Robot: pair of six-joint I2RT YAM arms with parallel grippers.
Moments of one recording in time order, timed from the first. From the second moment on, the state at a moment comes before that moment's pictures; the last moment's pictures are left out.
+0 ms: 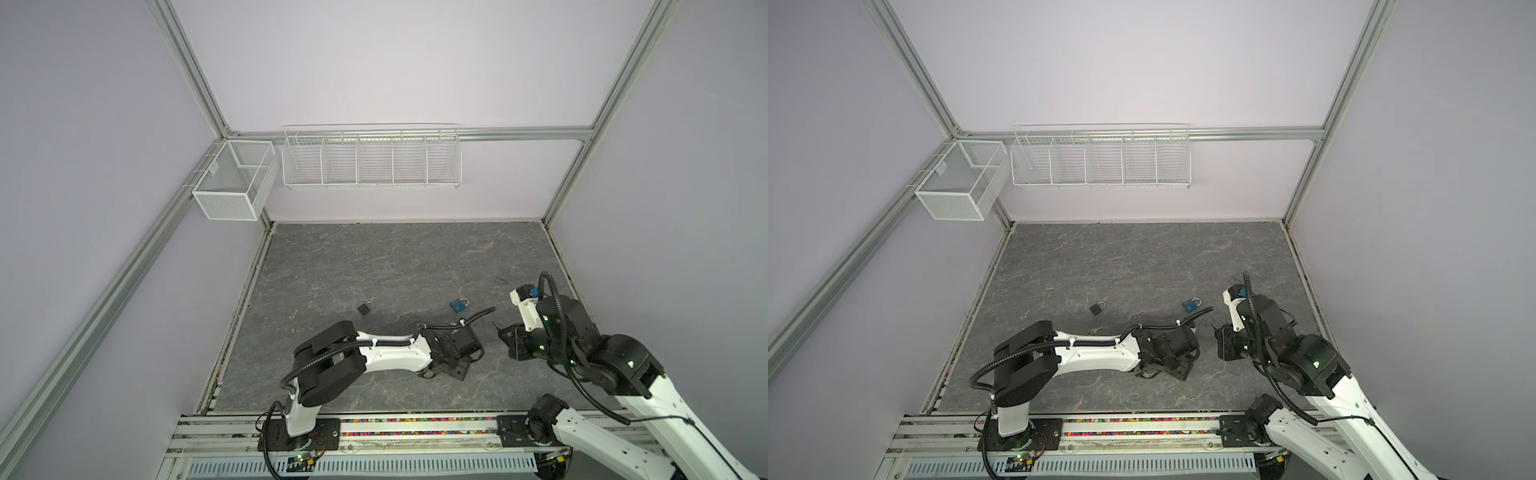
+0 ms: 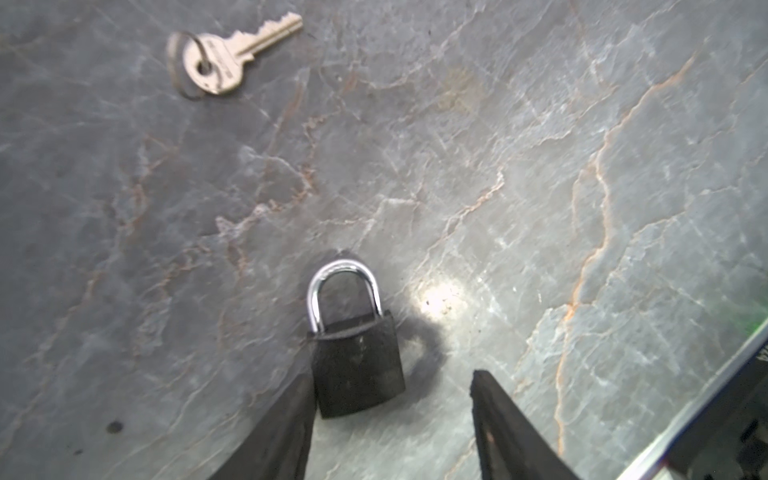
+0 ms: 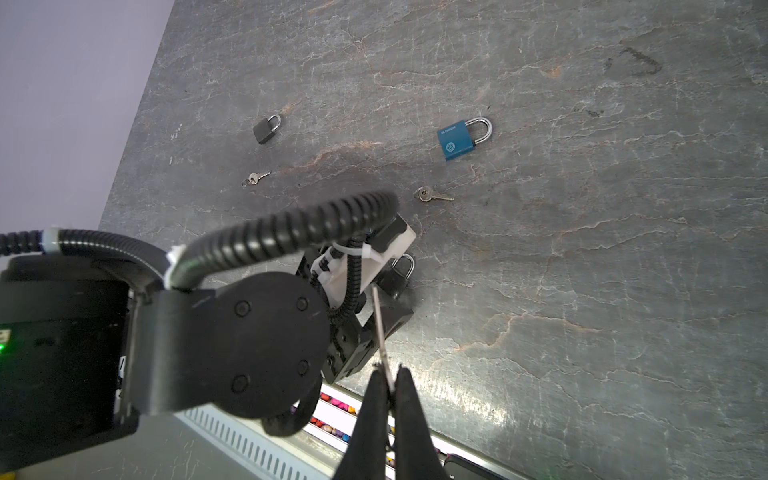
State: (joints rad) left arm -1.30 1.95 1.27 -0.41 -0.10 -0.64; right arm 0.66 0.73 1.05 -1.16 0.00 0.50
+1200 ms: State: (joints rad) left arm -1.32 2.07 1.45 -0.60 -0.23 -0.84; right arm 0.66 0.70 1.05 -1.18 0.03 0.51
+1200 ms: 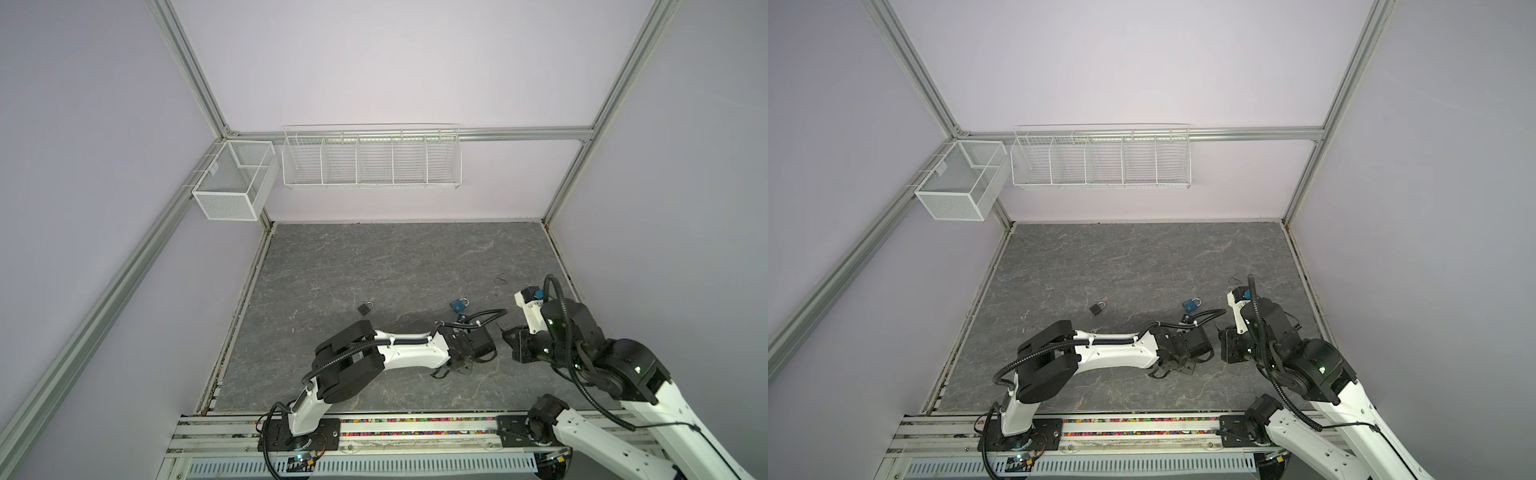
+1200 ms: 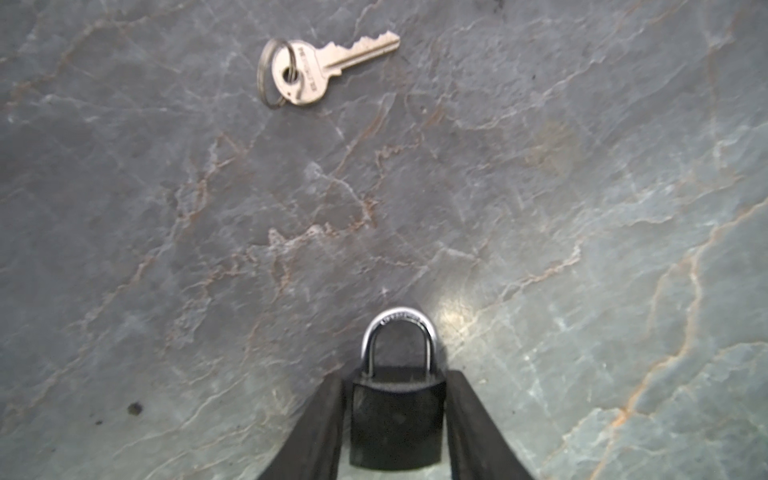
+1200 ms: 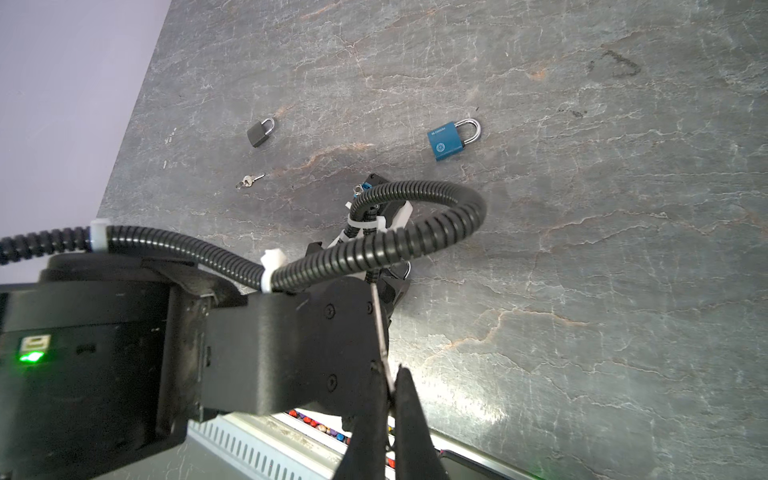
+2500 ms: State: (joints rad) left arm -1.28 1.85 1.33 -0.70 -0.37 -1.15; right arm 0.66 0.70 1.04 -1.17 -0.03 0.50
